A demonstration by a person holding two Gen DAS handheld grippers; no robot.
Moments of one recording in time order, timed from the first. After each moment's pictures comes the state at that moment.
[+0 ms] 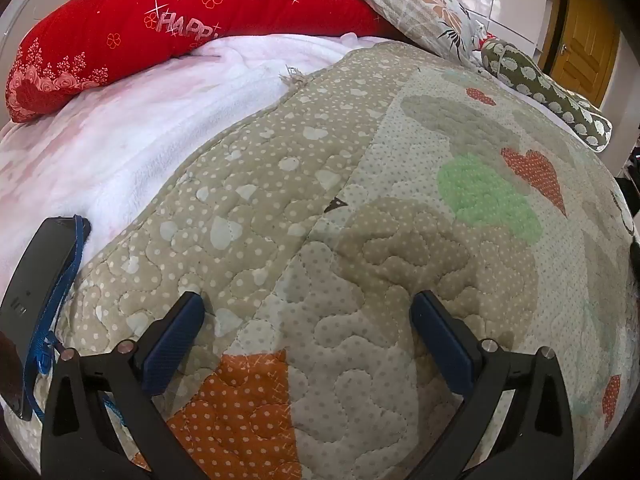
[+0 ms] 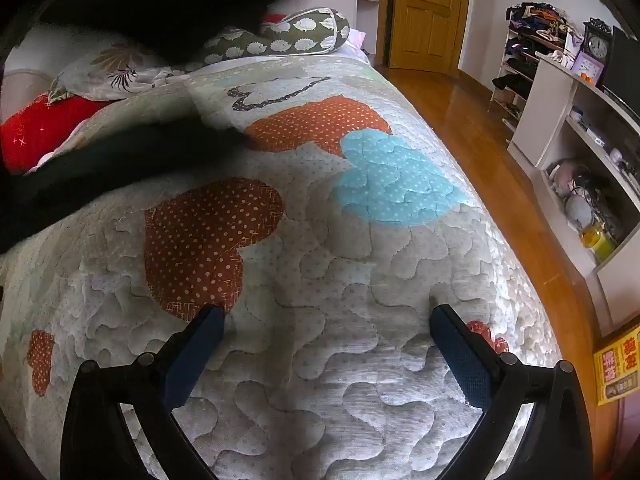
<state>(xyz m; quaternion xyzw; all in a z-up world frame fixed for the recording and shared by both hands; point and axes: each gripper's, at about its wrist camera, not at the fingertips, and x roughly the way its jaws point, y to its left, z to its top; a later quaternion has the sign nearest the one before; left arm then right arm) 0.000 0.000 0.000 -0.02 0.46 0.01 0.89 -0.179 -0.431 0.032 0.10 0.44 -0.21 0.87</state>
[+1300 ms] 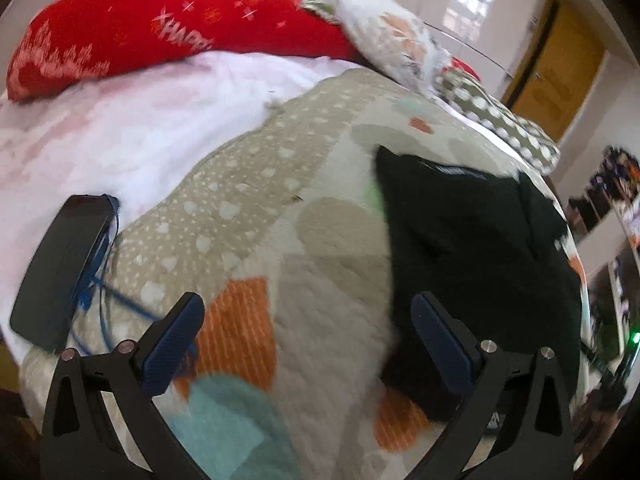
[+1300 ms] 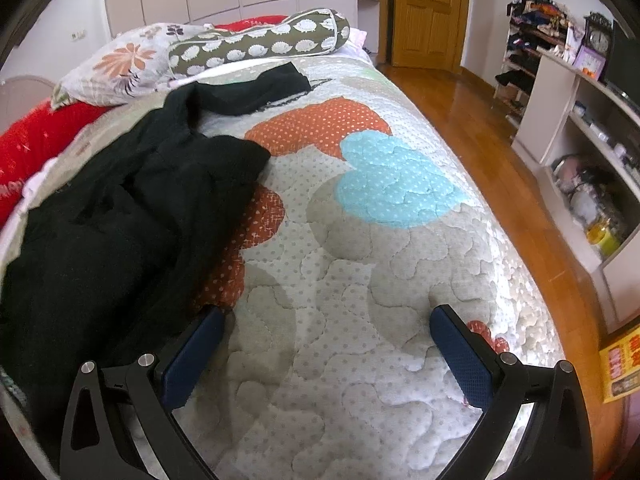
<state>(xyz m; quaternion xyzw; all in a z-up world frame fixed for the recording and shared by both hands) -0.085 0.007 0.060 -0.07 0.40 -0.06 0.91 -0.192 -0.439 0.044 0.14 0.43 -0.19 0.87</state>
